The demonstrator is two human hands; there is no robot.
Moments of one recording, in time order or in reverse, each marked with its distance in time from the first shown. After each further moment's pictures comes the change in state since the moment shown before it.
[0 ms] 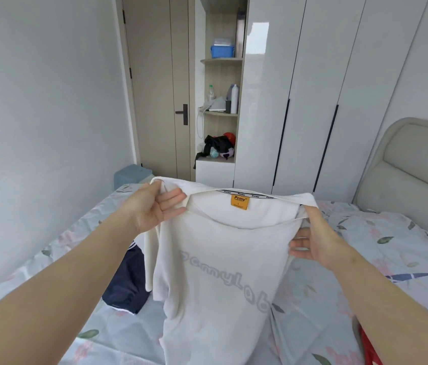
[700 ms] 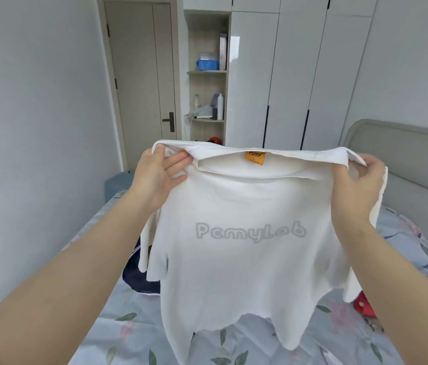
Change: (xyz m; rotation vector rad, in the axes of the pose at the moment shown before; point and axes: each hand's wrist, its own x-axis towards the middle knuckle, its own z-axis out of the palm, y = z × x) left_hand -0.130 0.093 -0.078 0.064 -0.194 0.327; right_hand -0.212 -0.014 0.085 0.040 0.780 -0.850
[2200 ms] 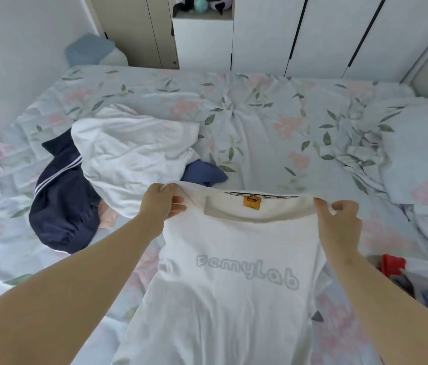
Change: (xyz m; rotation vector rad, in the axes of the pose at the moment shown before) left_hand 0.241 -0.495 0.056 0.574 0.487 -0.668; right_hand 0.171 0.543 0.107 -0.657 -0.502 0.571
